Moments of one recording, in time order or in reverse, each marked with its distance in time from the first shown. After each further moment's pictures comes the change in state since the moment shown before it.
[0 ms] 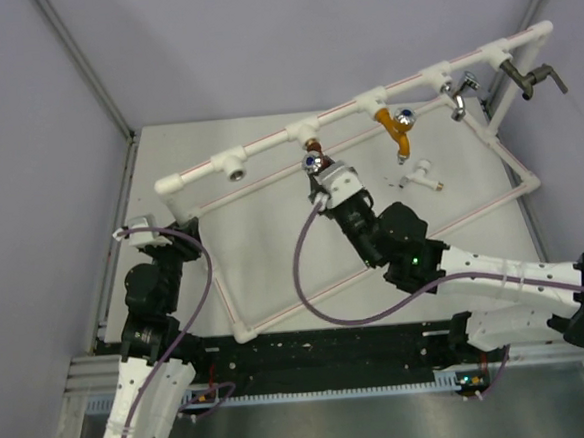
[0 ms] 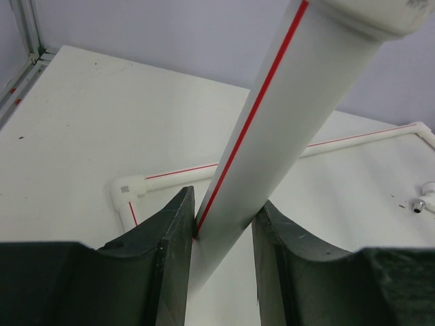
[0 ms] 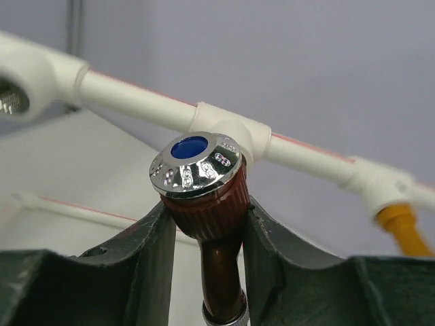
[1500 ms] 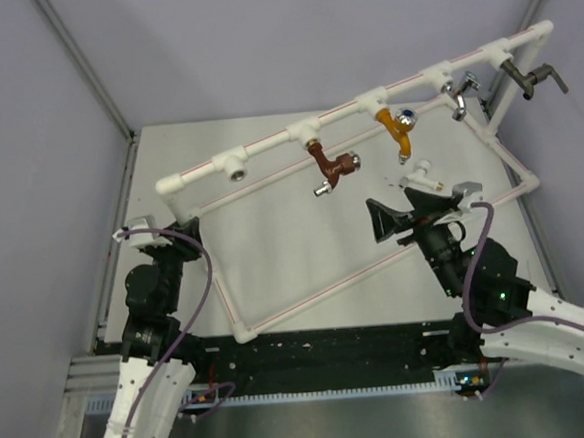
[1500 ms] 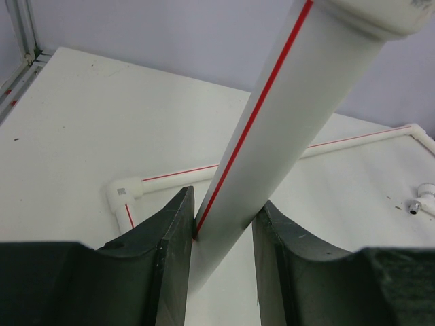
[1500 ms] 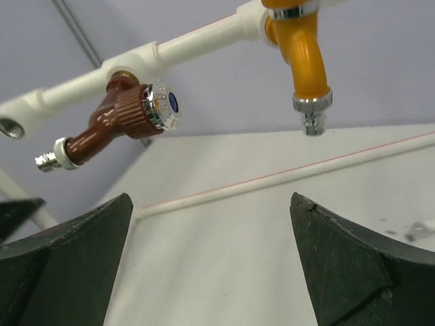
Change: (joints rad) left arm -0.002 -0.006 -0.015 0.023 0.003 -0.009; right arm -0.105 -0.650 -0.438 -0.175 0.053 1.017
